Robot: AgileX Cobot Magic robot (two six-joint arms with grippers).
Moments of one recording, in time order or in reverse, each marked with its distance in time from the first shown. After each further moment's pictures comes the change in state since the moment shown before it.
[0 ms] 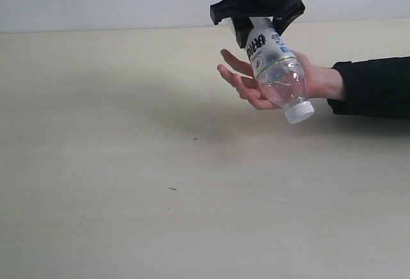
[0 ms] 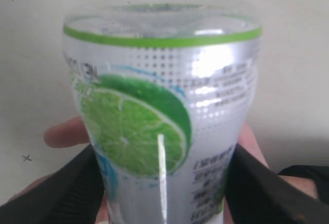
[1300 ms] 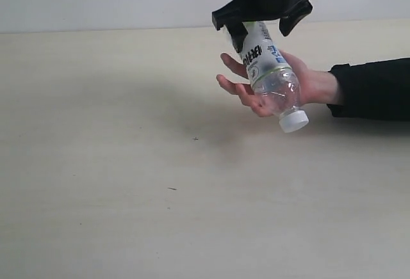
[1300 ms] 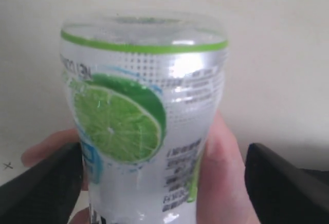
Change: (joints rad) left arm 0.000 0.000 0.000 0.000 0.000 0.000; right arm 0.002 0.005 0.007 -0.044 -0.023 0.002
